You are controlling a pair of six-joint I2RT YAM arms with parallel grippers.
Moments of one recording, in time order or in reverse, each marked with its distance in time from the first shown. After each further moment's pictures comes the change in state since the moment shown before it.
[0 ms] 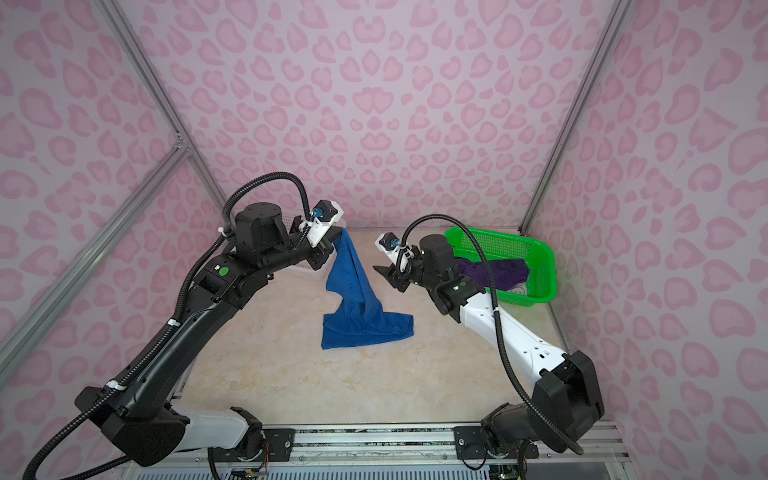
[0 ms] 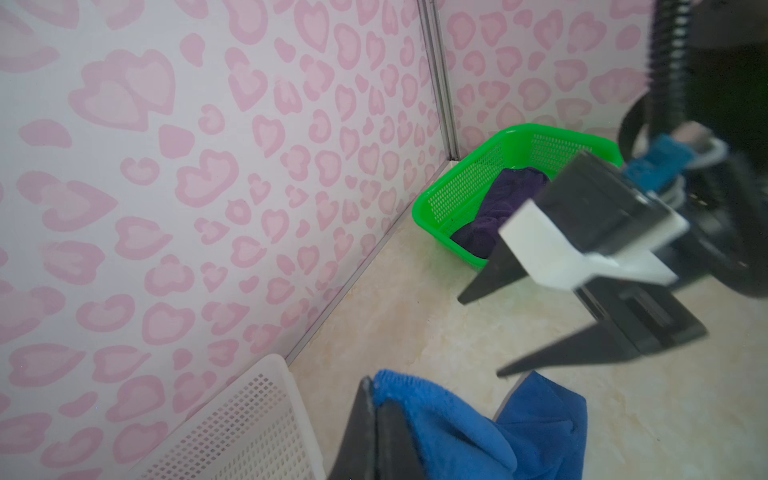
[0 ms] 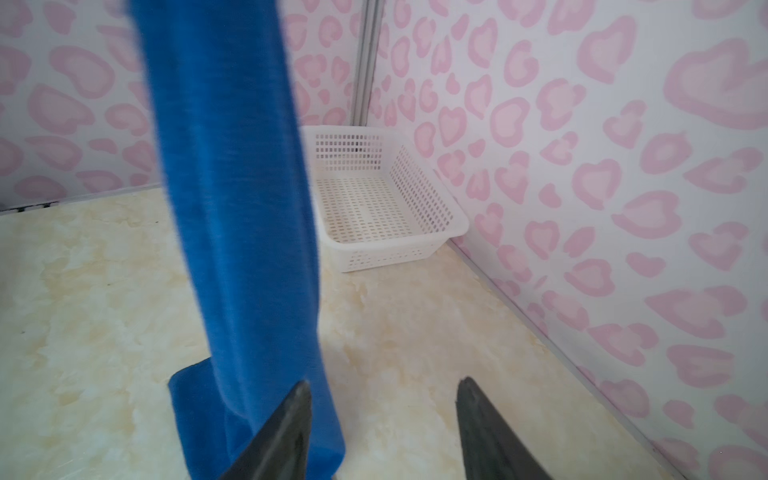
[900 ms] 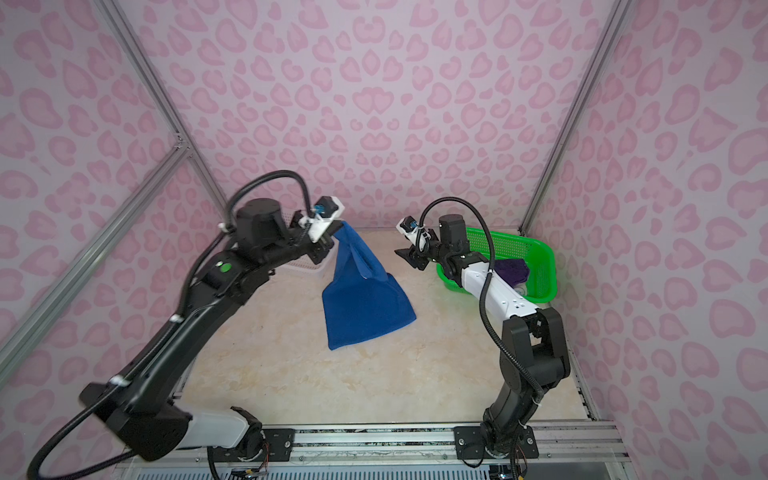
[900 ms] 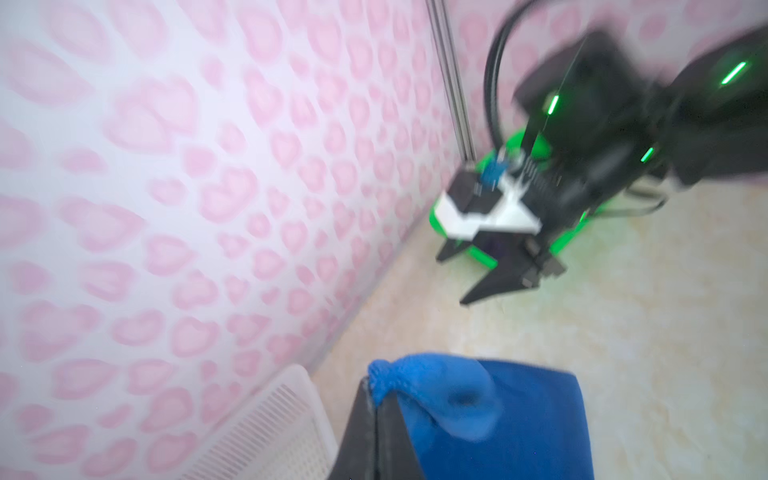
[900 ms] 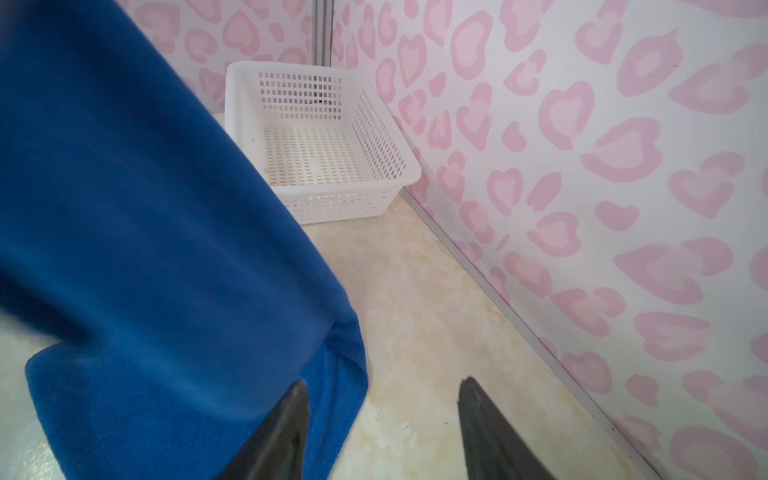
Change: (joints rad) left arm 0.001 -0.045 0.025 0.048 0.017 0.063; right arm -0.307 0.319 0.221 -0.039 -0.255 -0.192
